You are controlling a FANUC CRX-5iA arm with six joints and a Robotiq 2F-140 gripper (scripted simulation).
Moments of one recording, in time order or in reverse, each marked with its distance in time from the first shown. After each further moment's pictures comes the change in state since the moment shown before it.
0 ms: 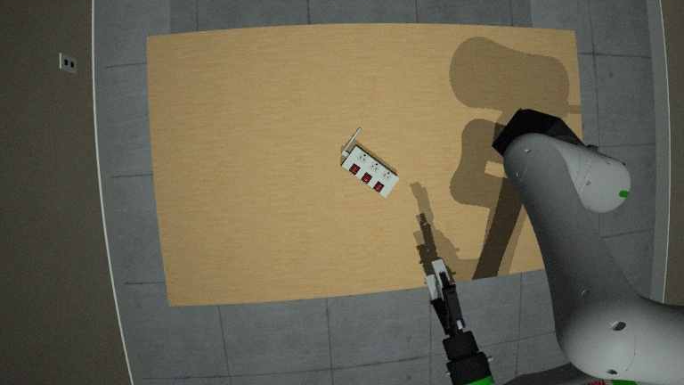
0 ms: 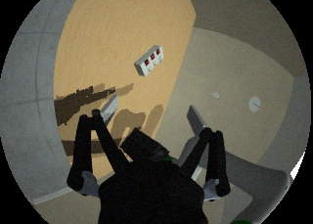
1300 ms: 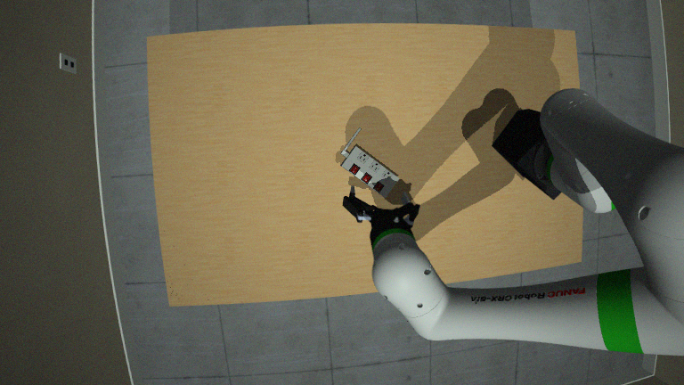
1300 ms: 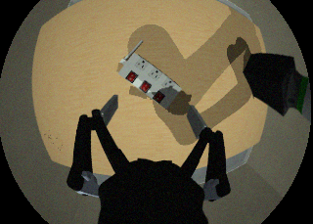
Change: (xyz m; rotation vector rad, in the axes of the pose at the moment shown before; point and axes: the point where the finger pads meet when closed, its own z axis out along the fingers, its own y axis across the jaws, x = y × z) arm 0.076 0.032 0.242 0.348 -0.707 1.821
